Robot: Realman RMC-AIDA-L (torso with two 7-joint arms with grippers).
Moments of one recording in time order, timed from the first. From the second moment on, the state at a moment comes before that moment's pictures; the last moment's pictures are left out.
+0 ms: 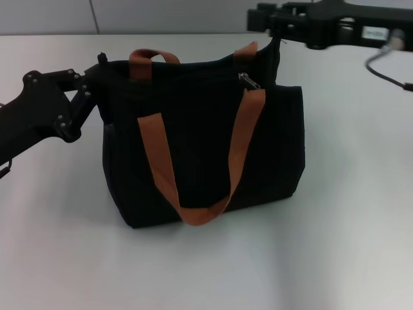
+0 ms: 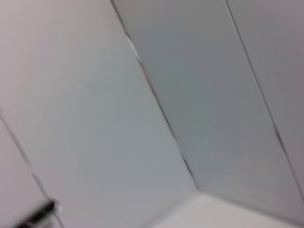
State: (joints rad) left arm -0.42 -2.05 0.52 0.45 1.65 1.73 -0.91; right arm 0.40 2.08 -1.13 -1.28 -1.56 -1.40 2.07
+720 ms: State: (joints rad) left arm -0.41 -2.05 0.53 0.44 1.69 1.65 -1.03; right arm 0.34 2.00 -0.82 -0.57 -1.72 -2.00 1.07
